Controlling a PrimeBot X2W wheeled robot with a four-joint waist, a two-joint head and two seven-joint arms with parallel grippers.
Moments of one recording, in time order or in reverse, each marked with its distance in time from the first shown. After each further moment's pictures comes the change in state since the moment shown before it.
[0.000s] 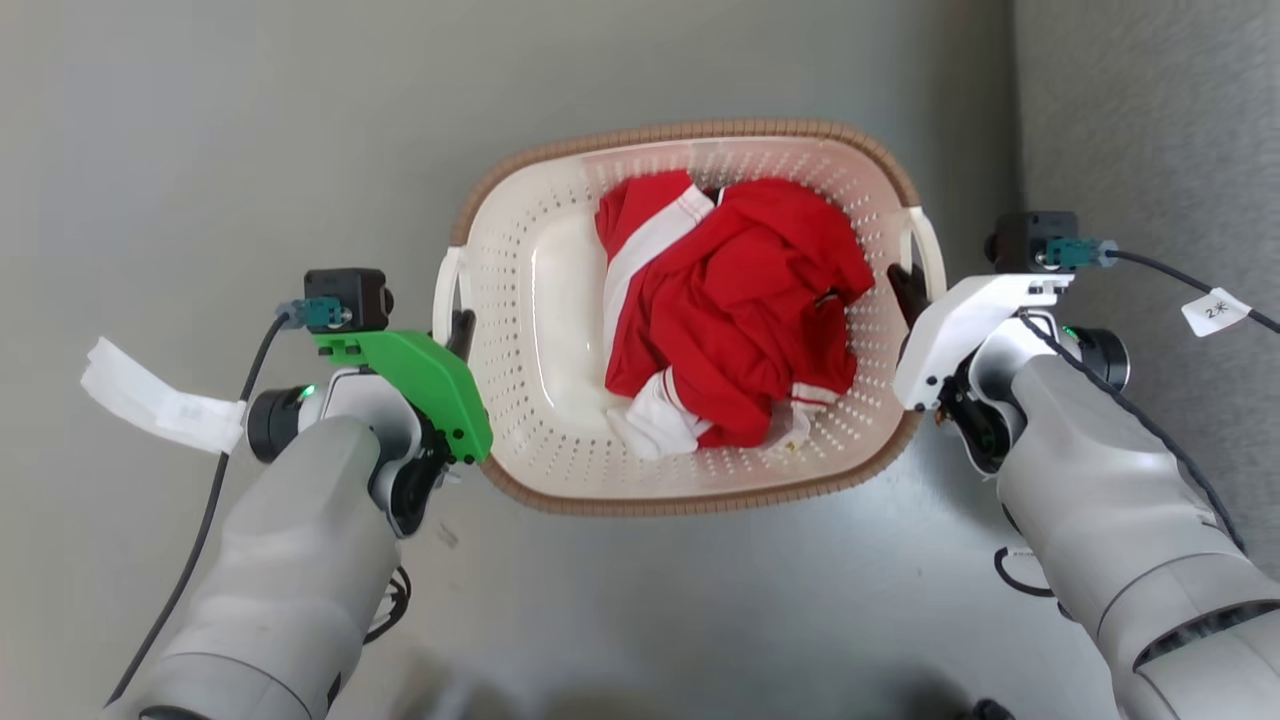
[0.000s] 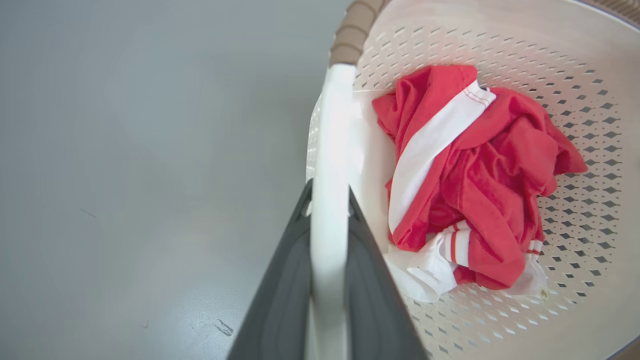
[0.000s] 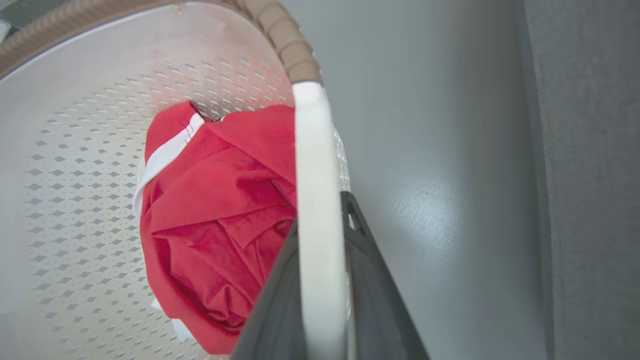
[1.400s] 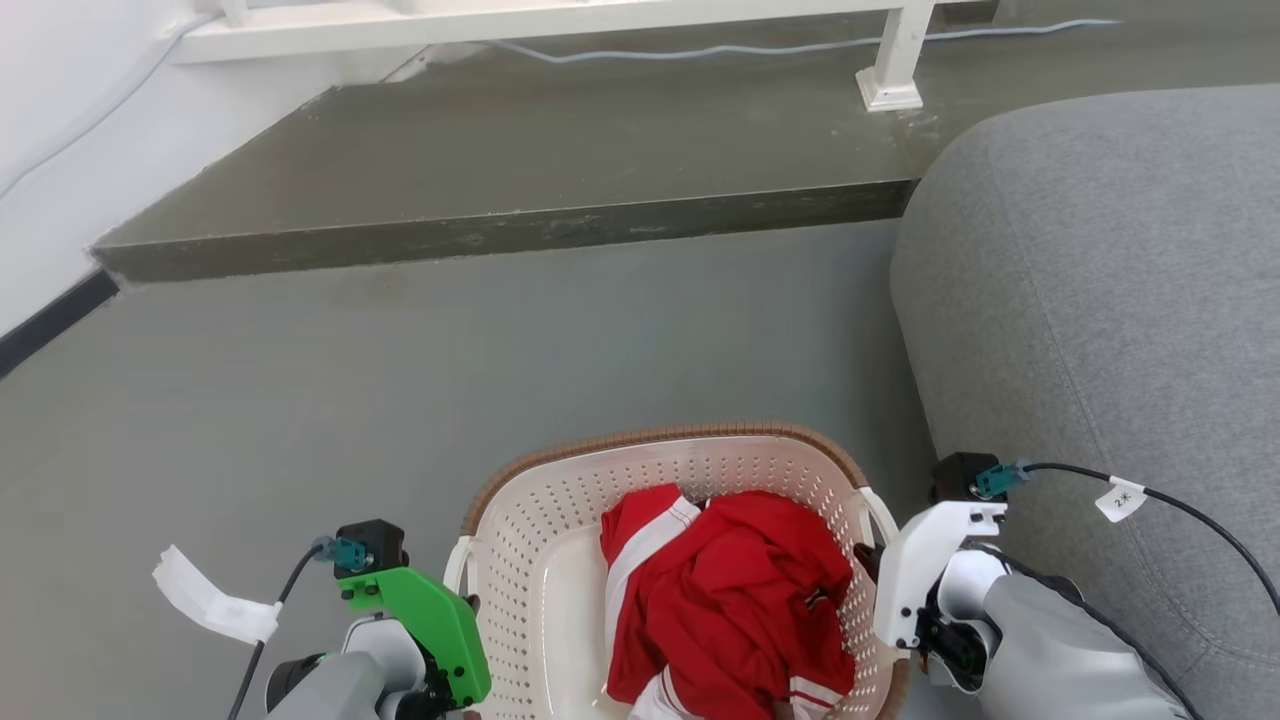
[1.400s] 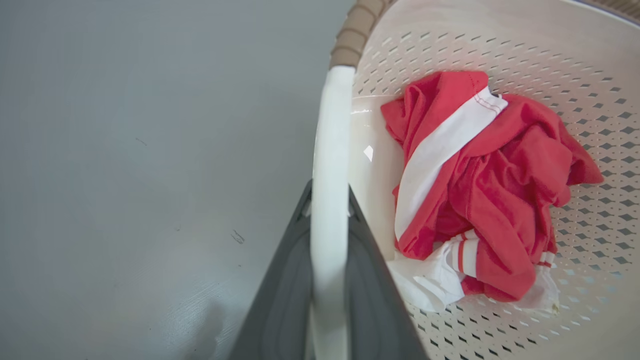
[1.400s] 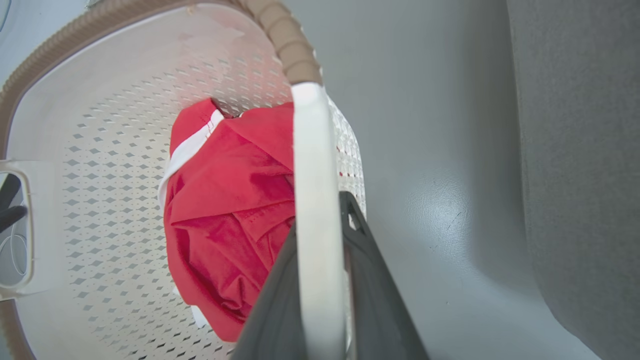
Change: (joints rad) left arm 0.303 -0.006 -0.077 0.103 -0.127 -0.002 0.113; right arm 0.331 0.004 0.234 -0.065 0.242 -0.002 0.204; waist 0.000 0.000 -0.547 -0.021
